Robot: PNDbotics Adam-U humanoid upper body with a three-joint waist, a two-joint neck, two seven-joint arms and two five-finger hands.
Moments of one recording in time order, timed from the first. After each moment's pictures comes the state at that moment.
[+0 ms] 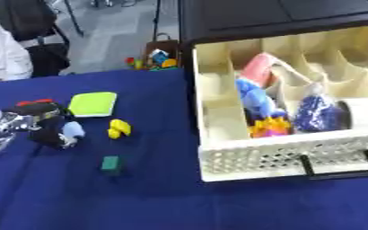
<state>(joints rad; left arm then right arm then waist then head) -0.65 0.85 -0.24 -1.28 -0.64 0.14 -0.52 -0.54 -0.27 -0.12 -1.99 0.67 -0.43 -0.80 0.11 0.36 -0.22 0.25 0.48</state>
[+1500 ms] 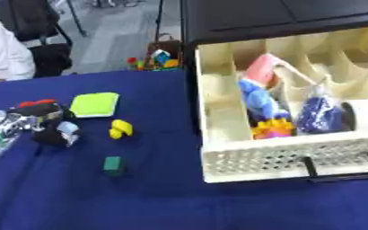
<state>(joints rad) -0.65 0.85 -0.24 -1.28 -0.64 0.15 -0.54 -0.54 -0.27 -0.12 -1.99 0.67 -0.42 -0.81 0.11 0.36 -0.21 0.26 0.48</state>
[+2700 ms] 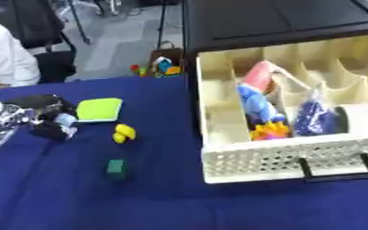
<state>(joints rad) -0.66 0.89 -0.24 -1.40 -0.67 0.16 -0.56 -0.53 -0.27 -0.12 -1.99 0.67 -0.42 -0.81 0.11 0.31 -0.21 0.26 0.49</state>
